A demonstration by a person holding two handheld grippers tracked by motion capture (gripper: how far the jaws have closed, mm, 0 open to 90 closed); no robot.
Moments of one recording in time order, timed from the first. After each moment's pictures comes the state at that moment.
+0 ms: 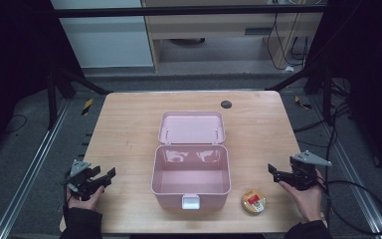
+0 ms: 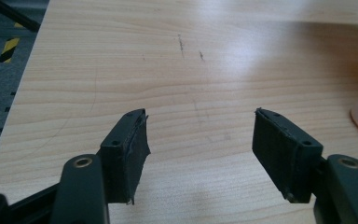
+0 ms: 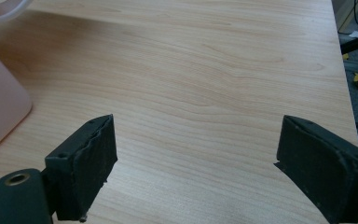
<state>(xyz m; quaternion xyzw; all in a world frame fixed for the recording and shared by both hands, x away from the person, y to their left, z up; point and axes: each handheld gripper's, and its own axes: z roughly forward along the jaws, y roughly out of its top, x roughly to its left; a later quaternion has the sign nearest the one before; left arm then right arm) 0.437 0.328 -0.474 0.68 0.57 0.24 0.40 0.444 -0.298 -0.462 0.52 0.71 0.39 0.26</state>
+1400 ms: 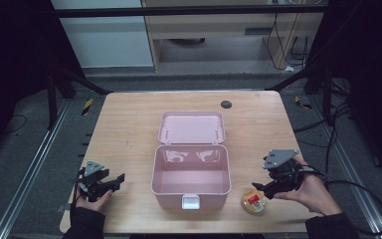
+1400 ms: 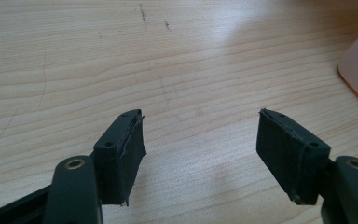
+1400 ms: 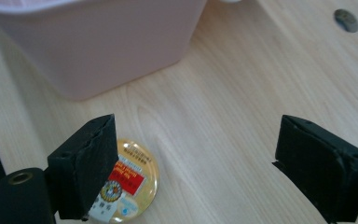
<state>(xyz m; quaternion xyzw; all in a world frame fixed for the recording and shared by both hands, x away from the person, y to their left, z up) 0.440 0.309 -0.483 0.73 0.53 0.22 0.36 0.429 -0.232 -0.388 0.22 0.92 0.28 0.18</state>
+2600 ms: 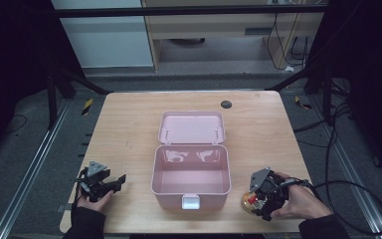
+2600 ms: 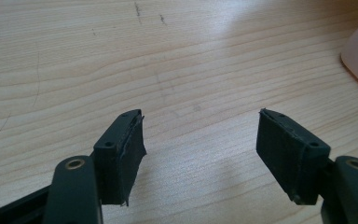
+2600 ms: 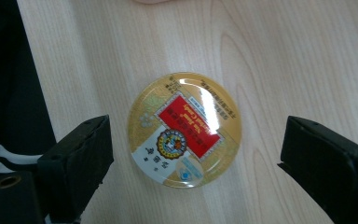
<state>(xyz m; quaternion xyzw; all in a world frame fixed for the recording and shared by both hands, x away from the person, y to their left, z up) 0.441 0.306 -0.484 0.75 0.52 0.22 0.35 0.420 -0.209 -0.442 0.13 0.97 0.16 0.08</state>
